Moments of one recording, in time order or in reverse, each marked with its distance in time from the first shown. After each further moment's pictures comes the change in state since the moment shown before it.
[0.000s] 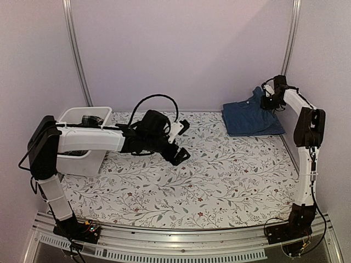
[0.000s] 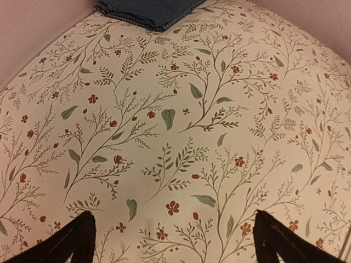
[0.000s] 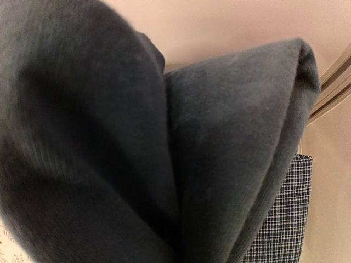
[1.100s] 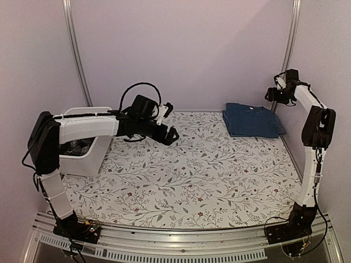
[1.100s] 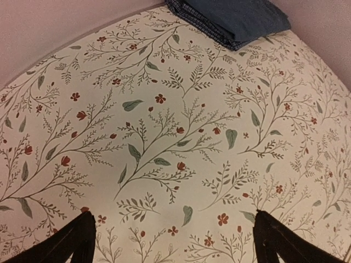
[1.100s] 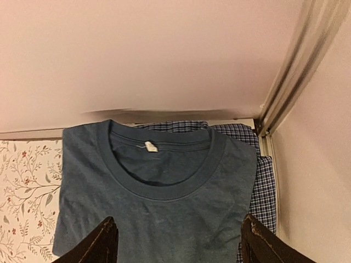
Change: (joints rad) left arm 0.153 0.034 0.111 -0.090 0.003 -0.118; right arm -0.092 -0.075 -0.034 0.037 -0.073 0.100
